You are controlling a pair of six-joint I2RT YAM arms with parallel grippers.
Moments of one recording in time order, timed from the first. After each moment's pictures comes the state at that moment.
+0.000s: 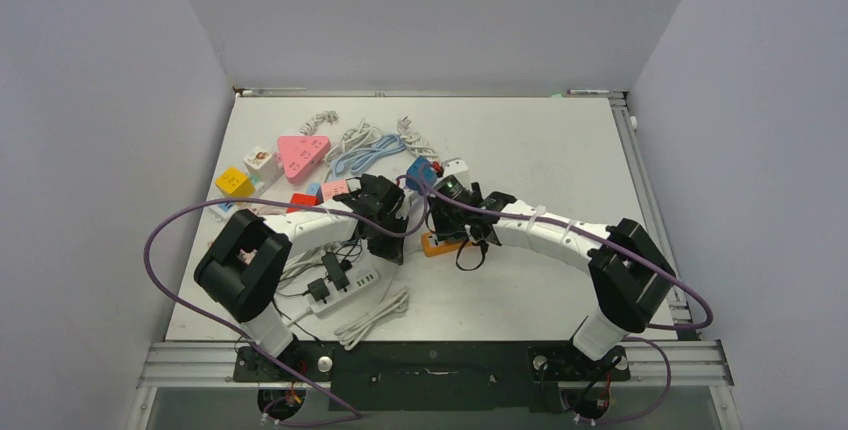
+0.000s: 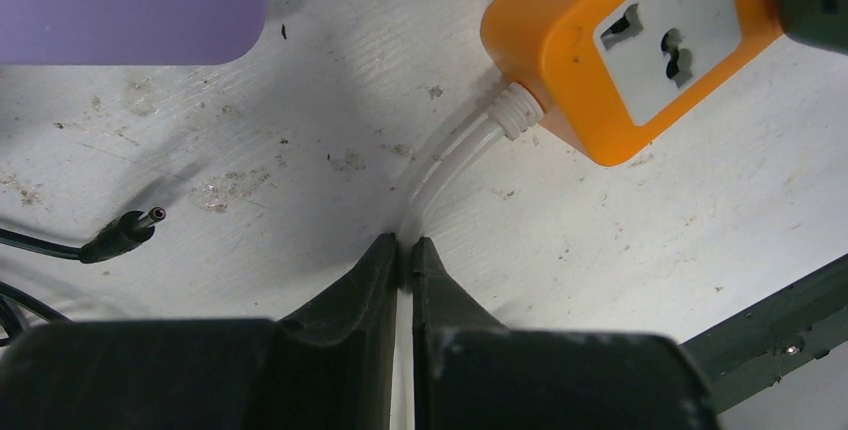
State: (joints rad) left arm -0.66 1.67 0.93 -0.44 0.18 -0.36; right arm 0.85 1.62 1.07 -0.46 0.39 0.40
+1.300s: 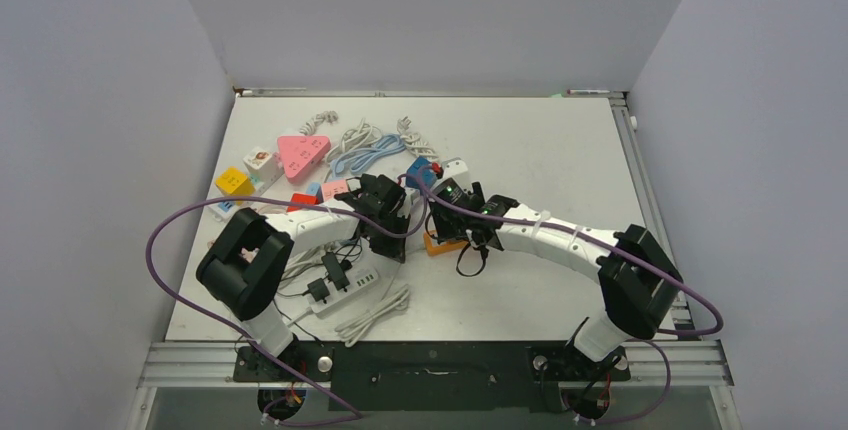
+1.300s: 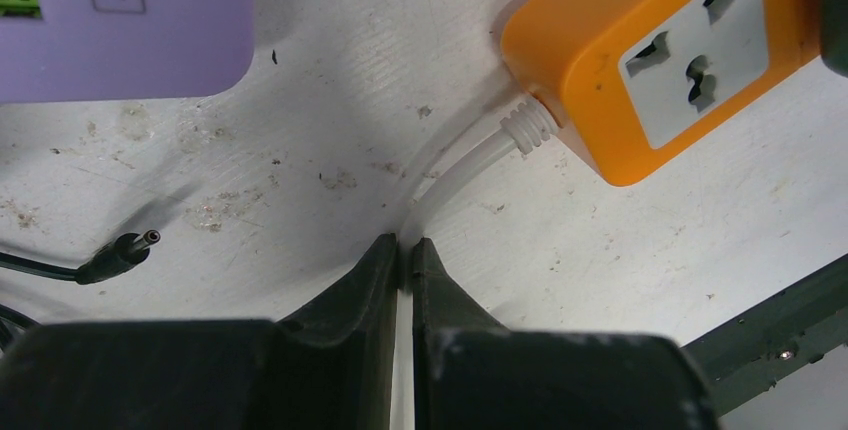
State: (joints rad) left arm -0.66 1.68 0.95 -0.43 0.19 -0.36; right arm 0.86 1.57 1.07 -0.48 0.43 0.39
